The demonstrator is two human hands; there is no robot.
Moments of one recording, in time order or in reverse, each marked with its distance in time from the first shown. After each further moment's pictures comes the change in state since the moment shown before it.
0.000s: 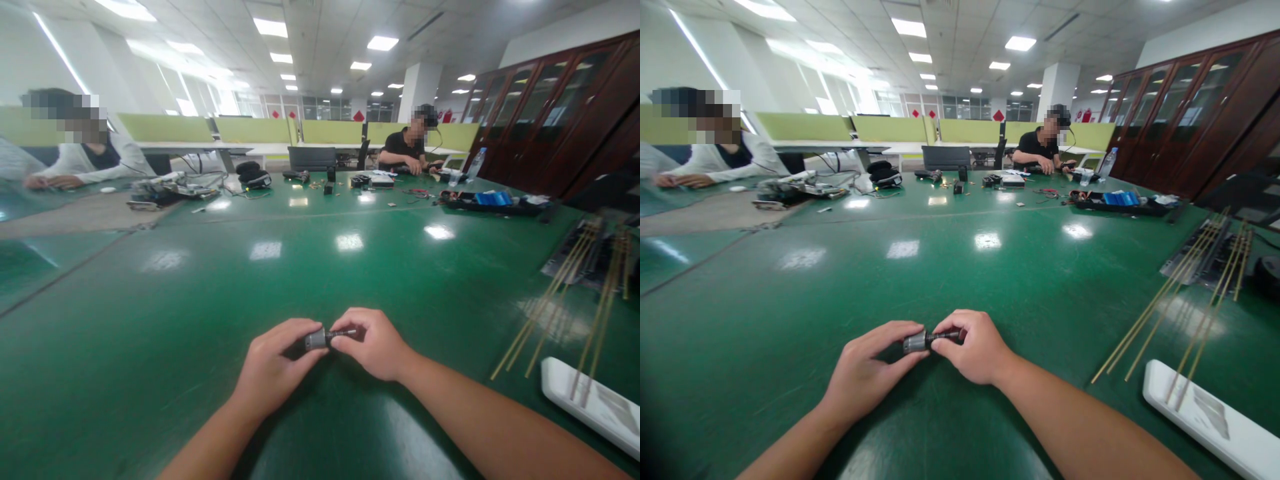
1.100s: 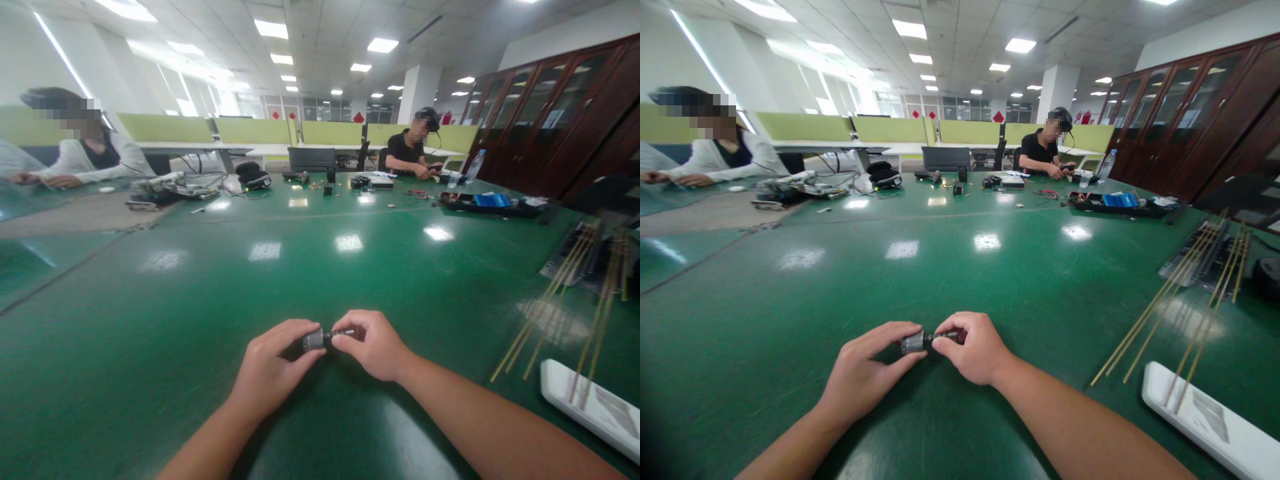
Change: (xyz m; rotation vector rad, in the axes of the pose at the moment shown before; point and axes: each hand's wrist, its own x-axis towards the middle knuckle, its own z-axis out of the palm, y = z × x) left_hand 0.000 -0.001 -0.001 0.017 0.007 -0.014; right_hand 0.001 0.000 0.000 0.022 -0.010 0.095
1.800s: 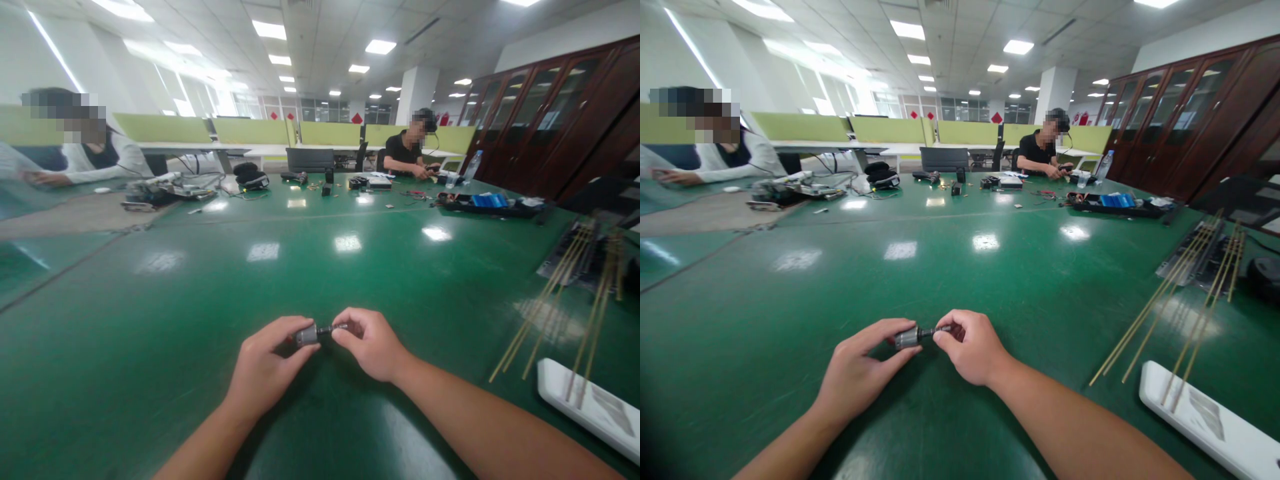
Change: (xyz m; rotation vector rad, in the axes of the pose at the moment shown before) left_hand 0.002 -0.004 0.000 0.001 0.027 -0.062; right_hand 0.001 0.004 0.002 0.061 0.035 0.044
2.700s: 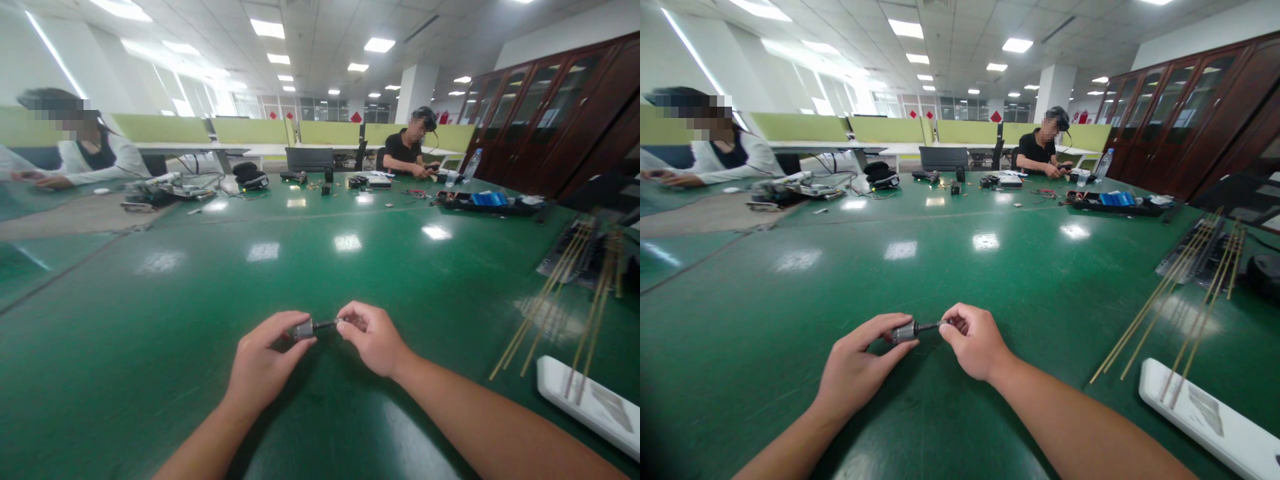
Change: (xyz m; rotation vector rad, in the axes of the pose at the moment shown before) left_hand 0.002 -0.002 -0.001 -0.014 0.041 -0.044; right_hand 0.001 0.003 -0.001 0.065 0.042 0.004
